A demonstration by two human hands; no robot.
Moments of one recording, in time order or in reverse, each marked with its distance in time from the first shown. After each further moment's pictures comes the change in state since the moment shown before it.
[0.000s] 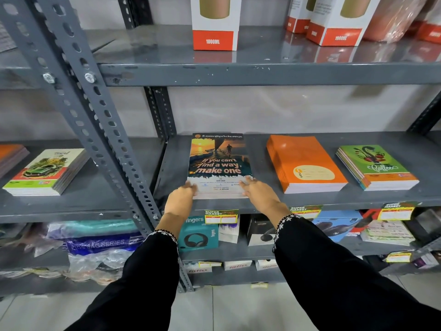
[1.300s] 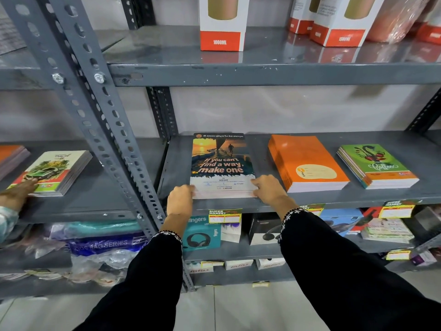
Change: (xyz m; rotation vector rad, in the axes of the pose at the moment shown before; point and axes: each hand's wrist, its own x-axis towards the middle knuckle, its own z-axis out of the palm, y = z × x) left_hand -0.011 -0.002 -0.008 -0.404 0.110 -0.238; right_hand -0.011 0.001 -0.025 0.343 0.028 0.253
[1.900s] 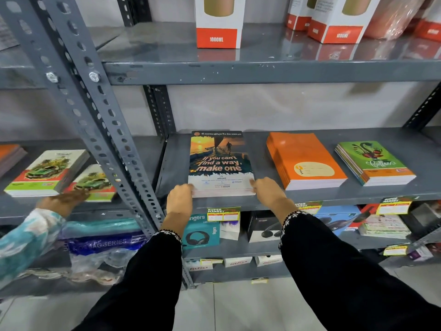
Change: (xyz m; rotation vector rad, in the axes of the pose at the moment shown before) left_hand 0.003 -0.001 0.004 0.137 -0.042 0.042; right_hand -0.007 0.000 0.003 -0.284 -0.064 -0.071
